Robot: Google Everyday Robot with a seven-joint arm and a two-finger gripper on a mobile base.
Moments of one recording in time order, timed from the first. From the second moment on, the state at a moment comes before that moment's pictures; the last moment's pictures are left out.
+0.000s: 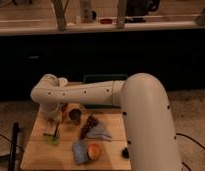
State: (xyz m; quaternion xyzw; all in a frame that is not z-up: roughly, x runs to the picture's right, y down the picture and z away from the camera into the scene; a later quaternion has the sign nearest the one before) arm -0.261 0.169 0.766 -0.20 -0.30 -0.62 0.70
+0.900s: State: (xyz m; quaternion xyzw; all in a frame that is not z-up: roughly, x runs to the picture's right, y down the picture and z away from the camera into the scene) arm -0.263 0.192 0.738 -0.22 -0.31 -0.63 0.68
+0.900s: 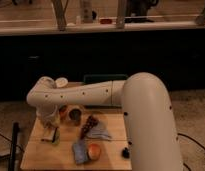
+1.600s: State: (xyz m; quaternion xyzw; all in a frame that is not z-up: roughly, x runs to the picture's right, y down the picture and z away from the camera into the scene) arm -0.260 0.210 0.738 -0.24 -0.33 -0.62 0.67
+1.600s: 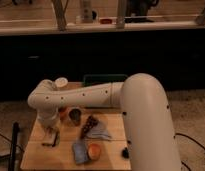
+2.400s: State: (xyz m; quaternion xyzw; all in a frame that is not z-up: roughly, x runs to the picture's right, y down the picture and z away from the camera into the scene) arm -0.259 0.210 0.740 -0.25 -0.33 -0.62 0.66
